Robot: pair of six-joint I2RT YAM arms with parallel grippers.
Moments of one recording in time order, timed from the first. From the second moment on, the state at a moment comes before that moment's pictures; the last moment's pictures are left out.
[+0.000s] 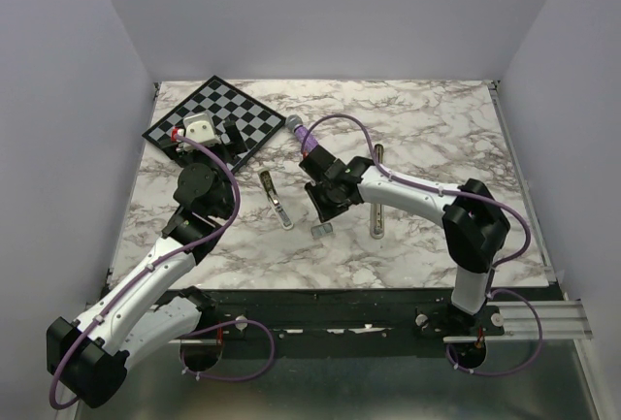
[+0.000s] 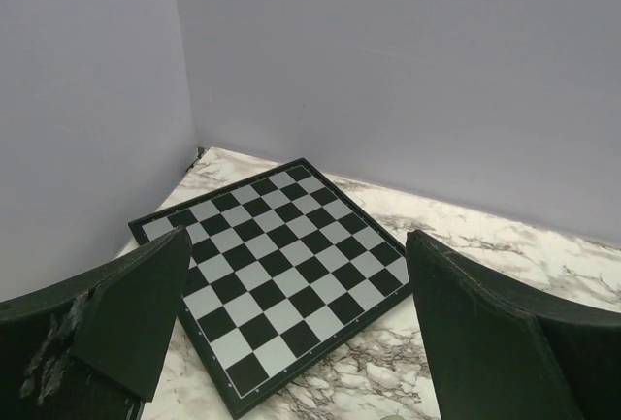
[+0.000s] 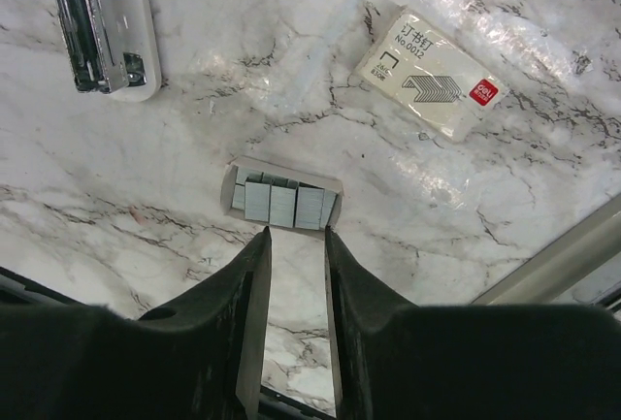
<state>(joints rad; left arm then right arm) -0.56 0.88 0.72 0.41 -0.82 0.06 0.89 1.85 1.40 -0.71 0.08 0.33</state>
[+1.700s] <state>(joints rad) -0.56 0.87 0.72 0.41 -0.82 0.06 0.89 1.98 1.43 -0.71 0.02 0.36</state>
